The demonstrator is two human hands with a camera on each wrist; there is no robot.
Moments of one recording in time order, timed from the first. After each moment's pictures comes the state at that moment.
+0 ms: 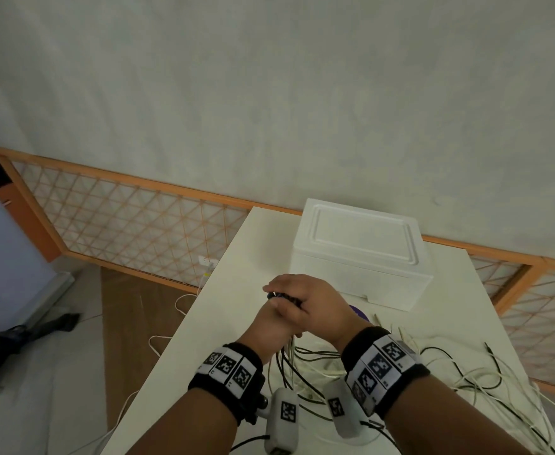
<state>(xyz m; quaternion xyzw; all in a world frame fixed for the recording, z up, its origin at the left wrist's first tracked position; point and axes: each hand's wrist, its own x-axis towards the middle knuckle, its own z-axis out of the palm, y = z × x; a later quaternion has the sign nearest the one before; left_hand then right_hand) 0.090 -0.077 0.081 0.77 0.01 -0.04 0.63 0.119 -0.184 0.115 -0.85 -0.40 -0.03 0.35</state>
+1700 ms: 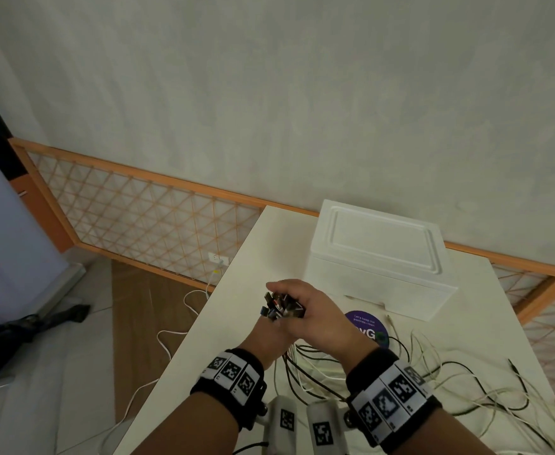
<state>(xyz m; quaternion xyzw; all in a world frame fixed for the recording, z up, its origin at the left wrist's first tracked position) 0.092 -0.039 0.058 0.71 0.07 -0.07 0.70 0.113 -0.153 0.118 -0.80 -0.26 0.16 0.52</state>
